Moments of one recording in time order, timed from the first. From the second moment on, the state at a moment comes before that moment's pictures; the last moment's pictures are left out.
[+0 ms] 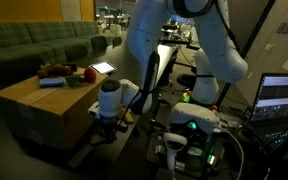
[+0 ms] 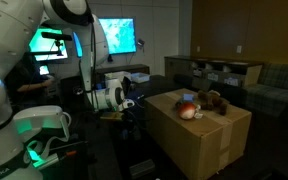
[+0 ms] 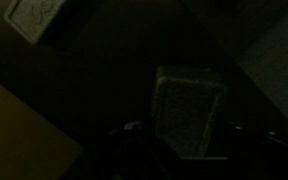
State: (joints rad) arm 0.56 0.64 -0.06 -2.32 -0.70 2.98 0.42
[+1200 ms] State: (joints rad) arm 0.48 0.80 -0.09 -2.19 -0.69 2.98 0.46
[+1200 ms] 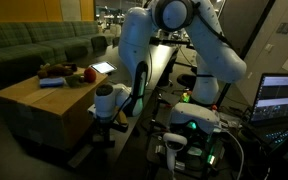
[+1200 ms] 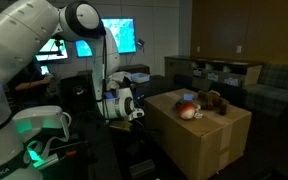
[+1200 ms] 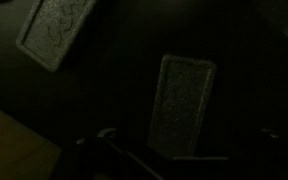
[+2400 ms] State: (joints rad) arm 0.67 0.77 -0.05 -2.16 -0.15 3.05 0.44
